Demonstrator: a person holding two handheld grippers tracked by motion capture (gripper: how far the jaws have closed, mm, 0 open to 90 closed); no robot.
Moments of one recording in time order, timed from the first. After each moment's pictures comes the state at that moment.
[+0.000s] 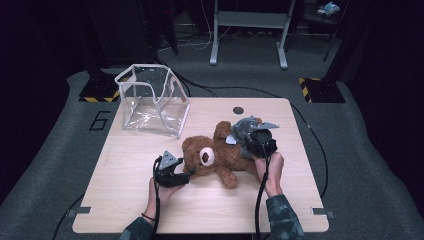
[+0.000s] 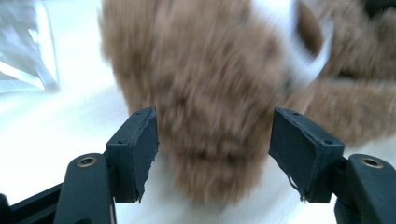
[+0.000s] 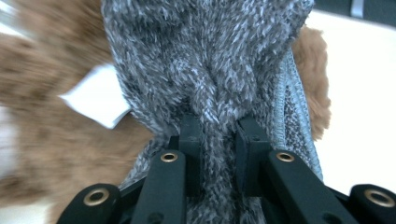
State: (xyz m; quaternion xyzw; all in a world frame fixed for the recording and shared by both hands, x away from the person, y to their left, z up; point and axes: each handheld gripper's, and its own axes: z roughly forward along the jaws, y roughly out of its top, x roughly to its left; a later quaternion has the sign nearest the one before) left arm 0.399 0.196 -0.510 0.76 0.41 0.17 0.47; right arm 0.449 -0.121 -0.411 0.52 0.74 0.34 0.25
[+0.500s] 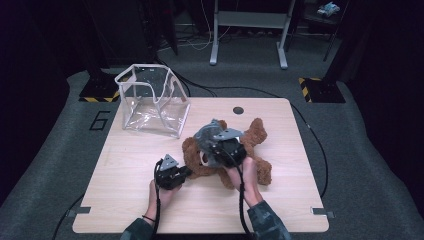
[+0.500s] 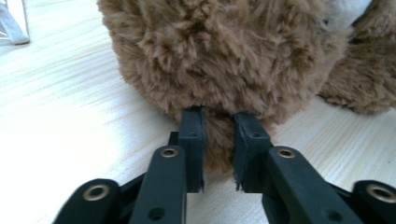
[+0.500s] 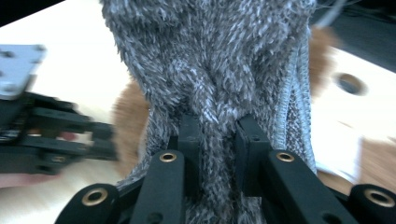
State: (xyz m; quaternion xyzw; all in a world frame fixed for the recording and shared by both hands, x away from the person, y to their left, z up) left arm 0.404 0.196 -0.526 0.77 0.40 0.15 0.47; right arm 0.412 -0.026 -0.391 0.39 0.82 0.37 0.22
